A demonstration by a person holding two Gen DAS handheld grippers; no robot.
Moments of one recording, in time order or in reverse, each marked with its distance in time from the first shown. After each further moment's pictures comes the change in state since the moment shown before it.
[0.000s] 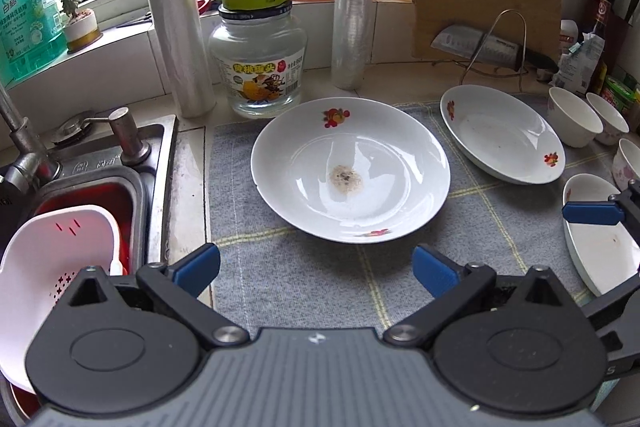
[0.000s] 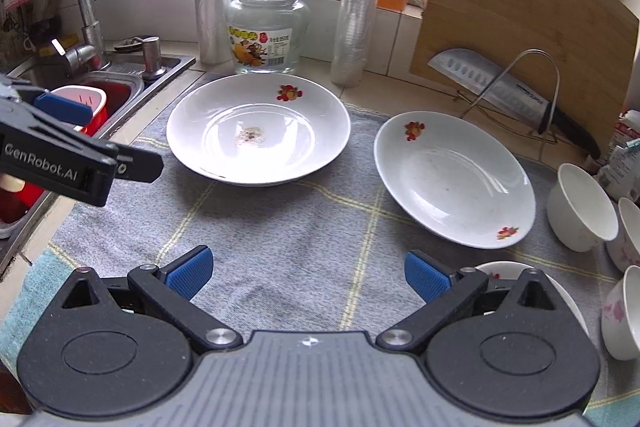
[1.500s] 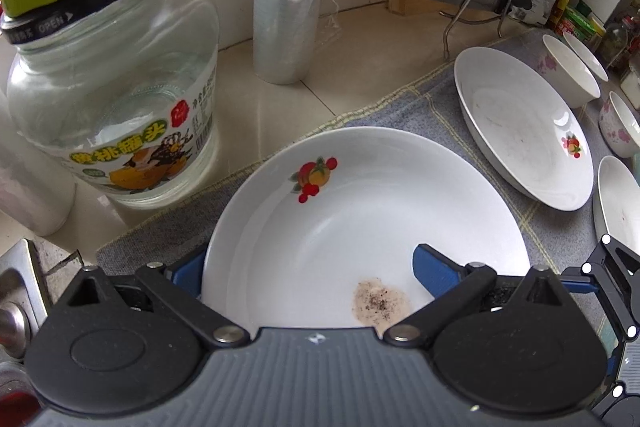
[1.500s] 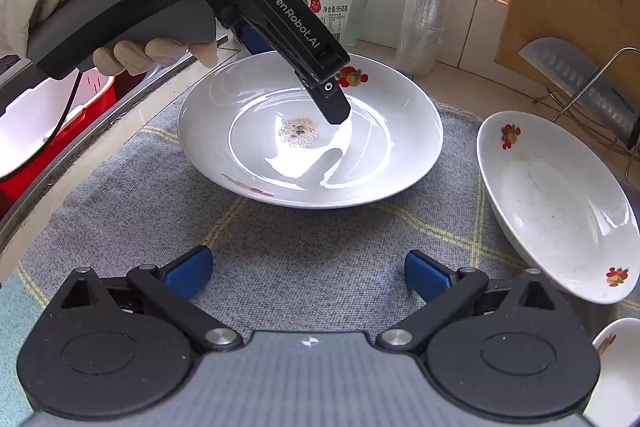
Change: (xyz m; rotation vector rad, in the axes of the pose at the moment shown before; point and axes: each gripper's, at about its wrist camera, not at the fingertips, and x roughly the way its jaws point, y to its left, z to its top) left arm 0.168 0.022 0.111 0.265 0.268 -0.350; right arm 0.079 0.017 0.011 -0.032 -0.011 0.087
